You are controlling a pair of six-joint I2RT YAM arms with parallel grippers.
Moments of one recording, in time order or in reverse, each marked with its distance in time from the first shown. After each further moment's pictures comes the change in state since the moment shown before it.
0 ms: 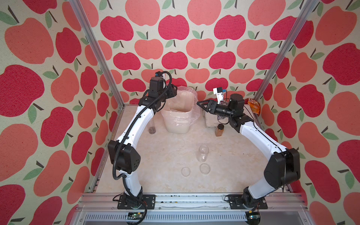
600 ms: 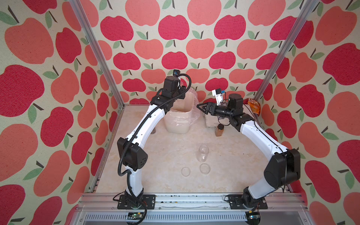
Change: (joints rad) left arm -0.189 0.150 0.260 -0.142 -0.305 0.480; right arm 0.000 0.000 0.041 -0.241 0.051 -0.226
